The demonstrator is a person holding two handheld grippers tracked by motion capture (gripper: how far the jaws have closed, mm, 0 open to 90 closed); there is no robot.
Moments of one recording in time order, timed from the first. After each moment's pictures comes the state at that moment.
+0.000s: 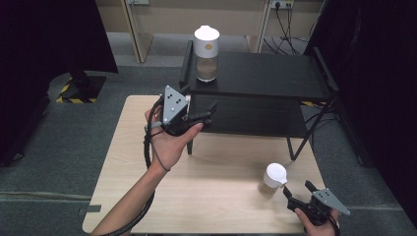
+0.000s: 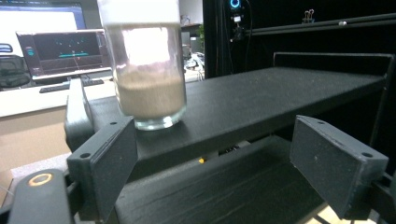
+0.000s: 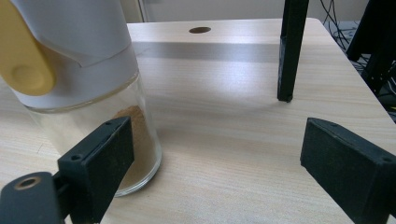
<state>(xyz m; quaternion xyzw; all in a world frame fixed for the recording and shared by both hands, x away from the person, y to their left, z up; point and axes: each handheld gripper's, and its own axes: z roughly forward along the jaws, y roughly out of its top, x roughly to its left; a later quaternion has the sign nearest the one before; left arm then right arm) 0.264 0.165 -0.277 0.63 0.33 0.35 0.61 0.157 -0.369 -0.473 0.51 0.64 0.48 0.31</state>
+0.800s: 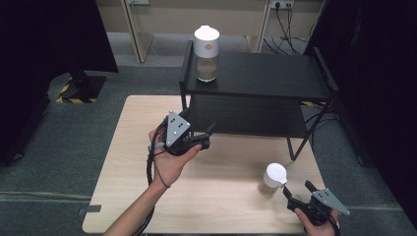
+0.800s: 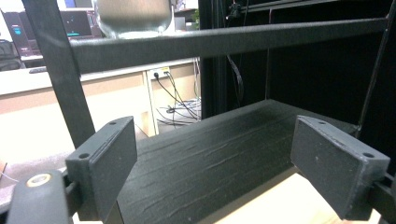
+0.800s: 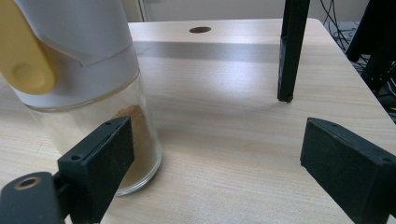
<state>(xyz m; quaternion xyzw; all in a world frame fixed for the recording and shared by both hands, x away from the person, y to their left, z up) 0.258 0.169 -0.331 0.65 0.33 0.34 0.60 0.157 -0.369 -0.473 0.51 0.64 0.48 0.31</state>
